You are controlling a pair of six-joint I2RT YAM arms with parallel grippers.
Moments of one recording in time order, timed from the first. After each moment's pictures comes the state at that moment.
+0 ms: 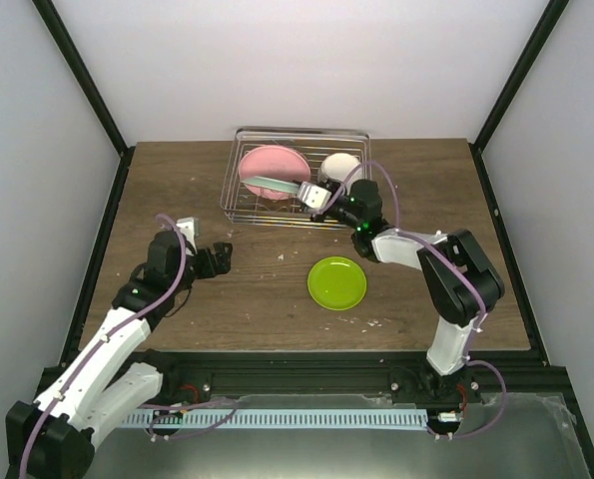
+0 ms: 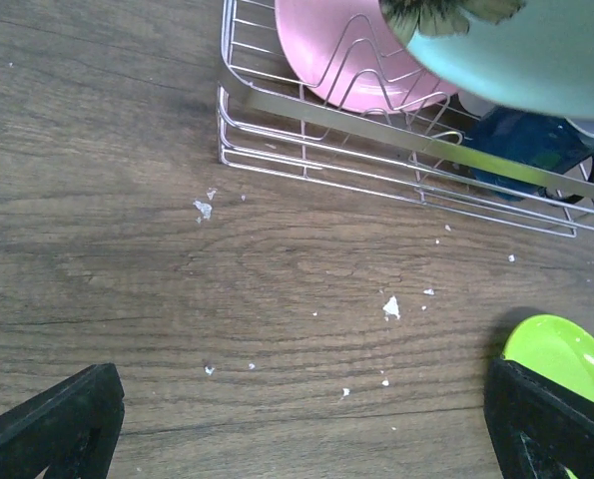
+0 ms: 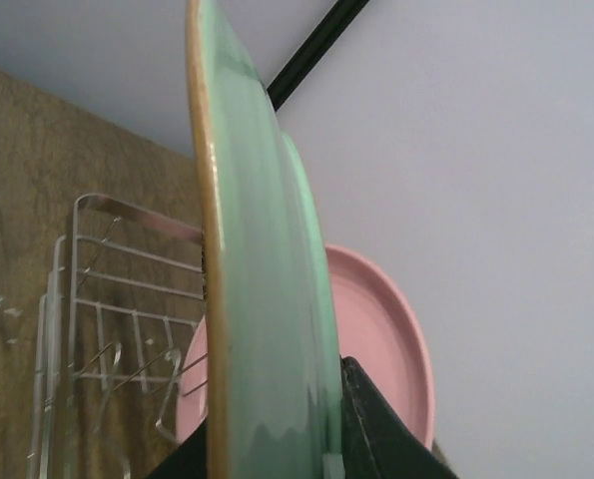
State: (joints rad) left arm -0.37 0.82 0.60 -0.38 0.01 -0.46; right arm 0.49 1.78 0.95 0.83 -0.48 -0.73
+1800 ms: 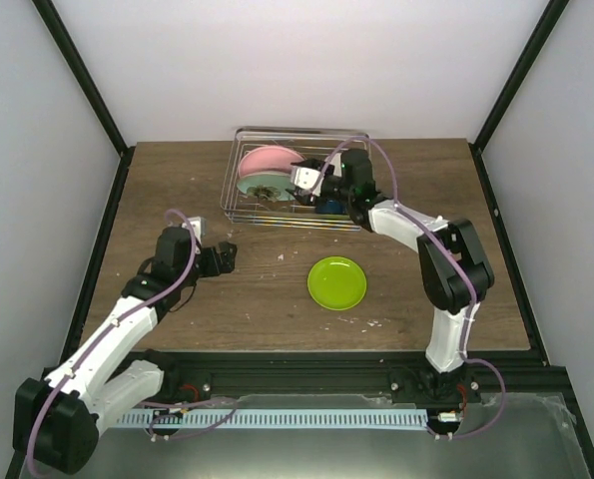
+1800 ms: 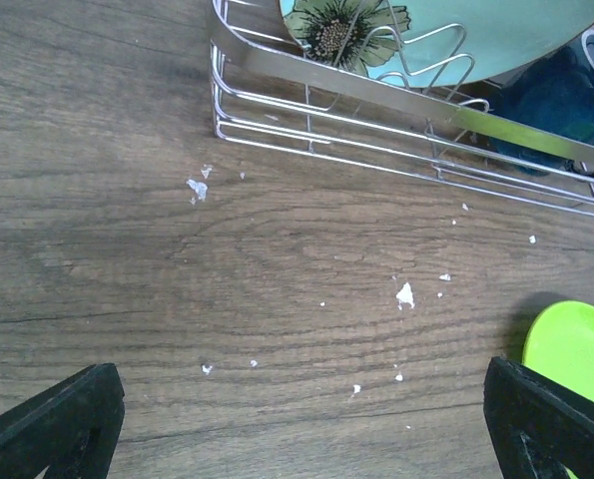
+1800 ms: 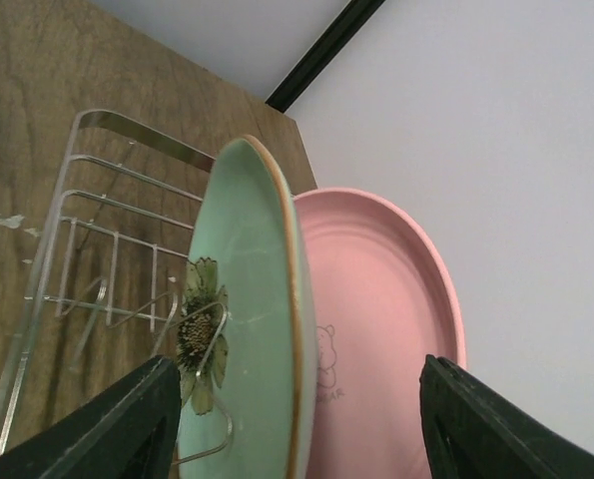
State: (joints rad) left arm -0.35 0.92 0.59 -0.33 0.04 -0.44; right arm 0.45 1.92 1.32 0.34 -0.60 -0.91
